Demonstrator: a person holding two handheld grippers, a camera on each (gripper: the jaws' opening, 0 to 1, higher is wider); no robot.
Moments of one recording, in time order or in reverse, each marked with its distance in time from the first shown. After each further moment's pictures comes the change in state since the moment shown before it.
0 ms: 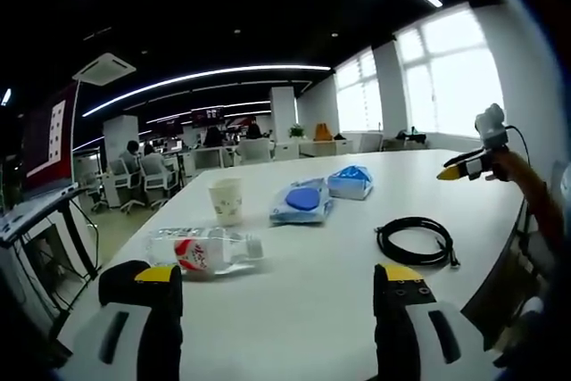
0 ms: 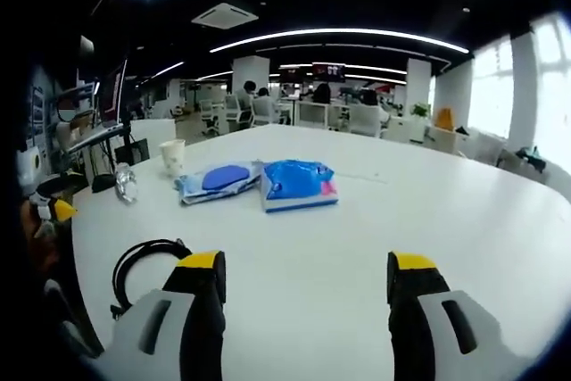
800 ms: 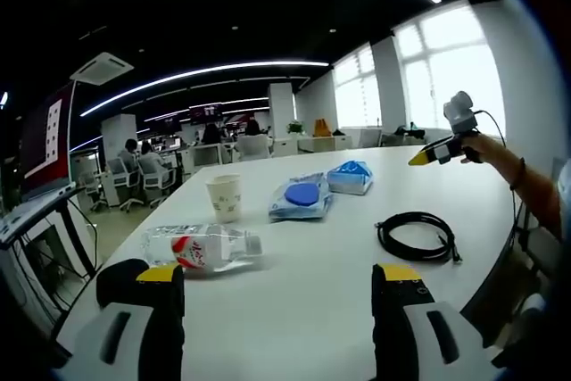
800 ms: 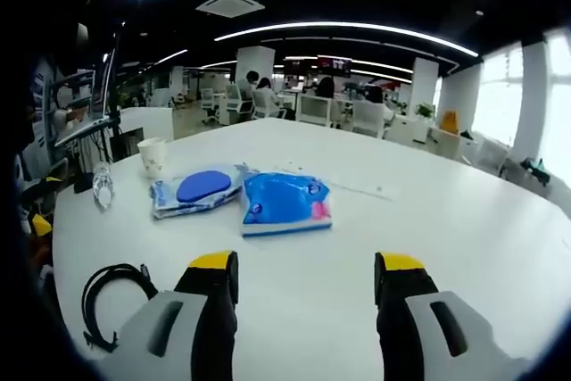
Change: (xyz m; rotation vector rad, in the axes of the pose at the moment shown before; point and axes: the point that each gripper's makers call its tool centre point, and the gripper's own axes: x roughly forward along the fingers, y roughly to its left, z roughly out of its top) left arm 0.003 0.001 -0.004 0.010 0.022 0.004; right arm 0.069 -0.019 0.030 -0.044 0.036 -0.002
